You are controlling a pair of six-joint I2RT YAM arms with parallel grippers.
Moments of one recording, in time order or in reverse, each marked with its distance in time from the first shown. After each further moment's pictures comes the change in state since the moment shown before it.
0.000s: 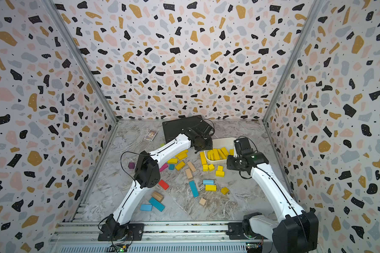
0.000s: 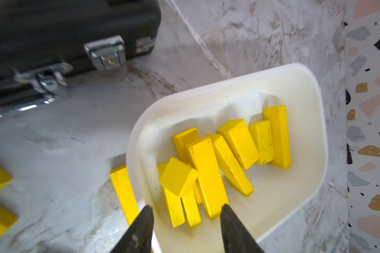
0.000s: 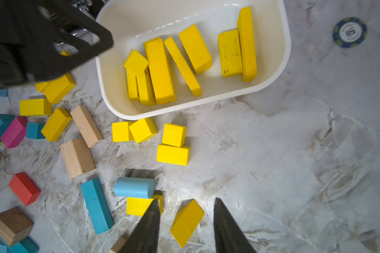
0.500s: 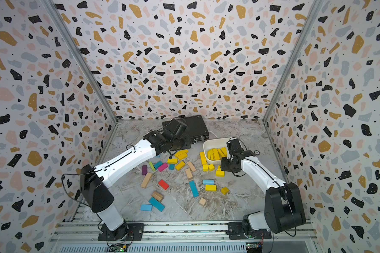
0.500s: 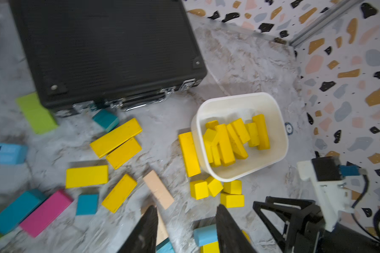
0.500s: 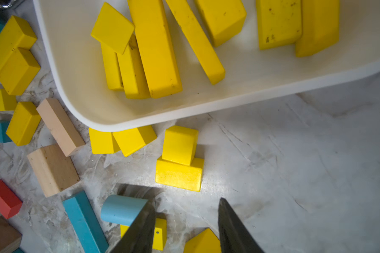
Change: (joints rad) left arm 0.058 -0.706 -0.737 0.144 -0.160 -0.031; right arm 0.029 0.223 -0.072 0.203 -0.064 0.044
